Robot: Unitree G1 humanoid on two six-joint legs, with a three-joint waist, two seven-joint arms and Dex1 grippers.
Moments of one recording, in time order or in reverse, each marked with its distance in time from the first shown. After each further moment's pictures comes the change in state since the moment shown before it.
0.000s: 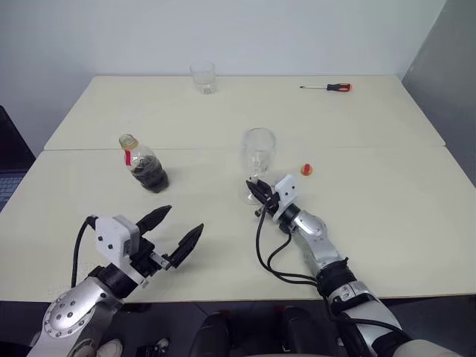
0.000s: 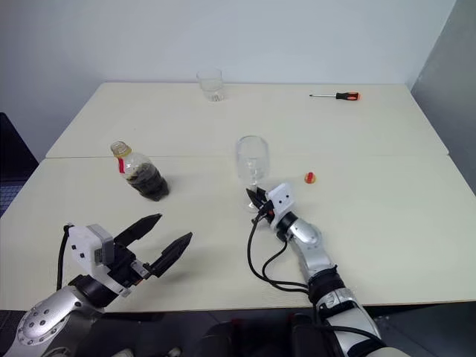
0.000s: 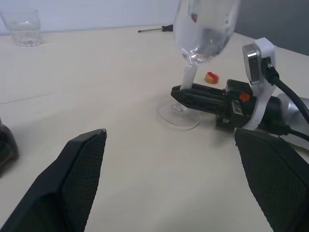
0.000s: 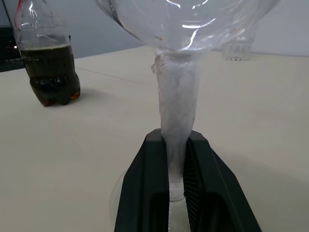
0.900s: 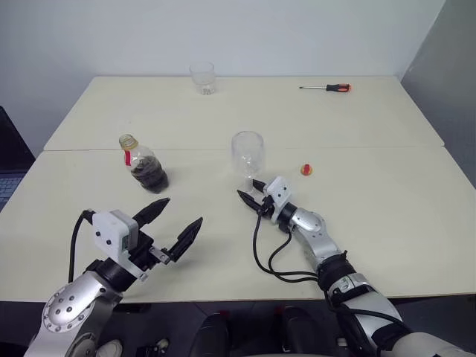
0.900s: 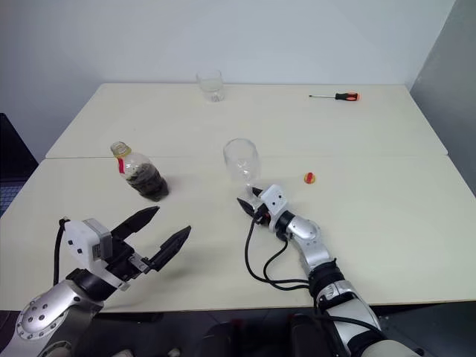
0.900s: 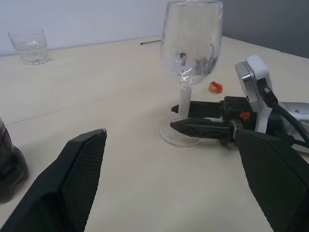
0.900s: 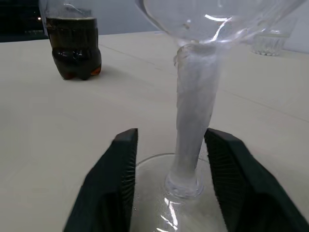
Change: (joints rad) left arm -0.047 0.020 -0.008 0.020 0.005 -0.029 -0.008; right arm -0.060 -0.022 0.007 0.068 -0.068 0.000 0.086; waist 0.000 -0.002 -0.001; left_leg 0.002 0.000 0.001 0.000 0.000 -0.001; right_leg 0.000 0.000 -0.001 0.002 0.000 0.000
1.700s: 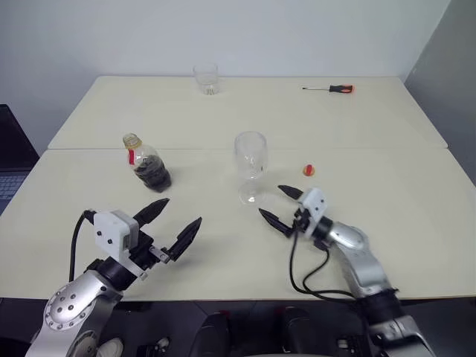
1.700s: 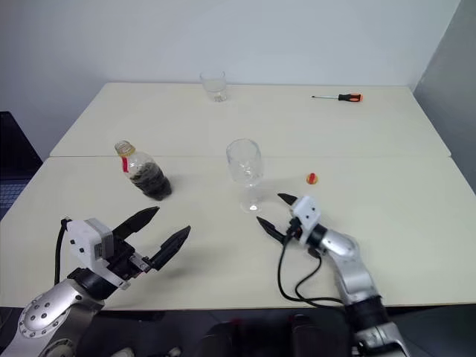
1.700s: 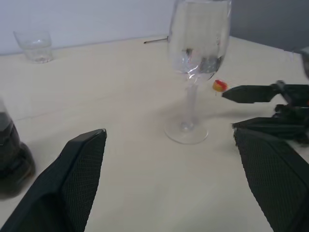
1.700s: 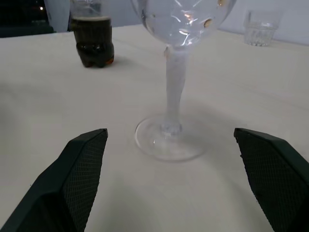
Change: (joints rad) left arm 0.006 -0.008 0.001 0.057 0.032 -0.027 0.006; right arm 0.406 -0.269 -0.027 -0.767 0.140 0.409 0.103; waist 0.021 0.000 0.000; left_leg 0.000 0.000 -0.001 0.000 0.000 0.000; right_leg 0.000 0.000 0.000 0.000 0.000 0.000
